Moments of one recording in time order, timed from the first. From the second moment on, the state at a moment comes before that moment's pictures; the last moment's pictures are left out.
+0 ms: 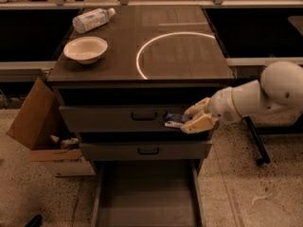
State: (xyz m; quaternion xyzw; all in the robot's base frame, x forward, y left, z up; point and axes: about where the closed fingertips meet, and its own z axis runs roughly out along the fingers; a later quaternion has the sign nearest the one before) arm 0.546 -0.128 0.752 -0.51 0.75 0.25 0.34
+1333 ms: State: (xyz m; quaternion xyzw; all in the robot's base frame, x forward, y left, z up) arm 0.526 -0.112 0.593 -0.42 0.74 0.38 0.36
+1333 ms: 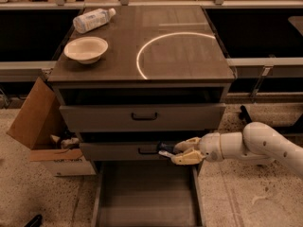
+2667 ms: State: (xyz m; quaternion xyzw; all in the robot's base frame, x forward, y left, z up) arm 0.515 -0.141 0.400 -0.39 0.76 0.40 0.33
